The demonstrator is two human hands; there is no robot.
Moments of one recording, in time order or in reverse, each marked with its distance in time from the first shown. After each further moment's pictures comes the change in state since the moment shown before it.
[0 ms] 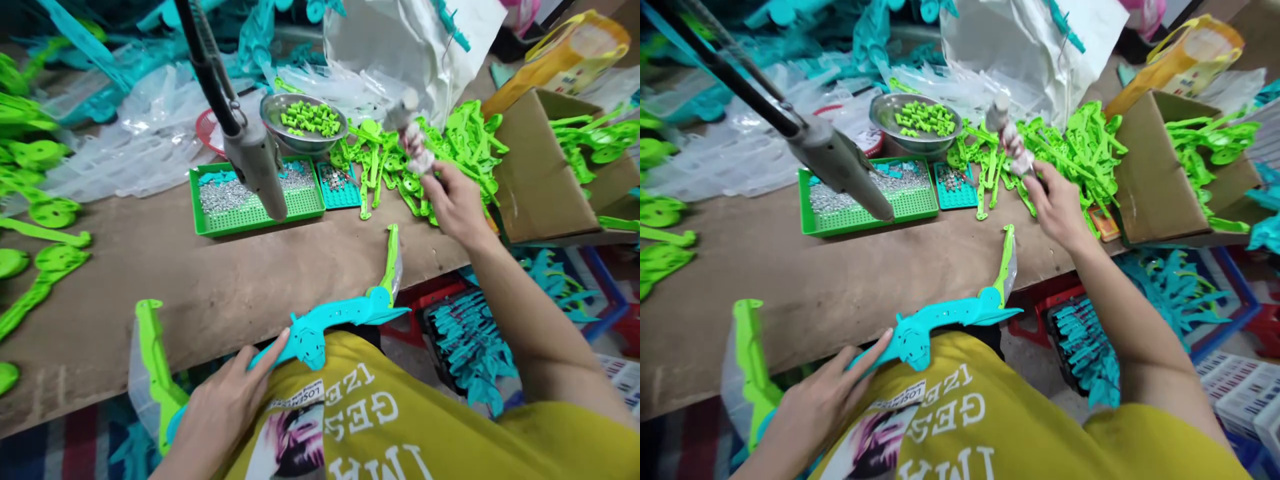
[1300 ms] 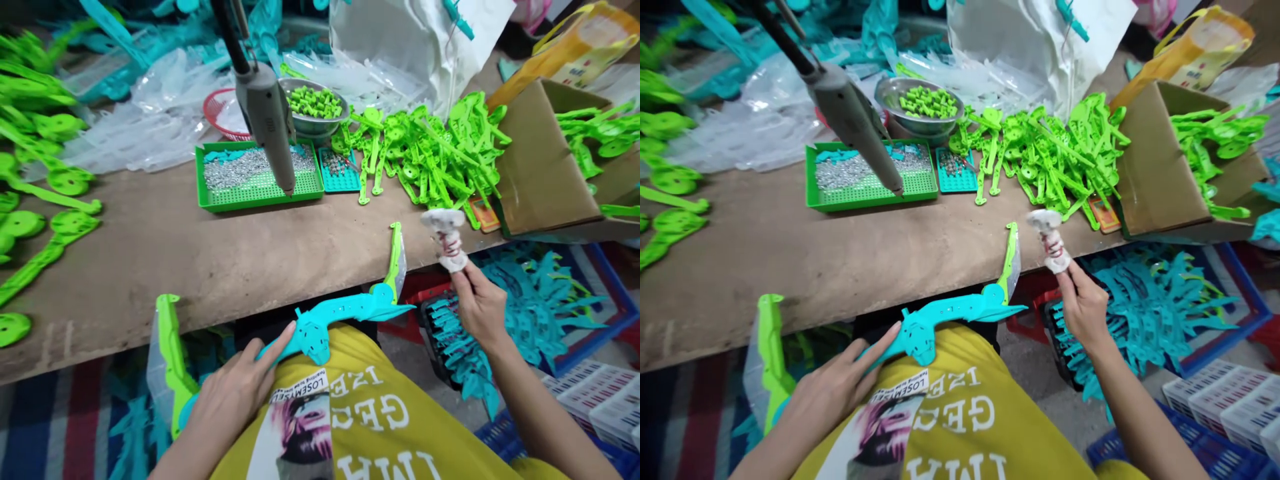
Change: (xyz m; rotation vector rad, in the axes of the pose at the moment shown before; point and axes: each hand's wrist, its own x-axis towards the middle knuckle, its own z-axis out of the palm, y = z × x) left_hand -0.024 0.037 0.025 0.025 -0.114 -0.081; right_hand -0.216 0.004 -0.025 -0.026 0.027 0.250
